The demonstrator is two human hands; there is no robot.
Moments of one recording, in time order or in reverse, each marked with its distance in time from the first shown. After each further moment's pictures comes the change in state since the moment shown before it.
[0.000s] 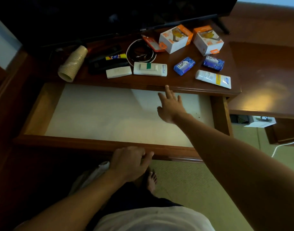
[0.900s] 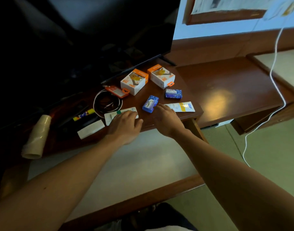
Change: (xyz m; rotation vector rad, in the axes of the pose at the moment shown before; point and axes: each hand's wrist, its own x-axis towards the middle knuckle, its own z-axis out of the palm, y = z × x) left_hand 0.227 0.020 -0.151 0.009 0.174 0.289; right_hand 0.012 0.042 -0.092 0.268 0.338 0.224
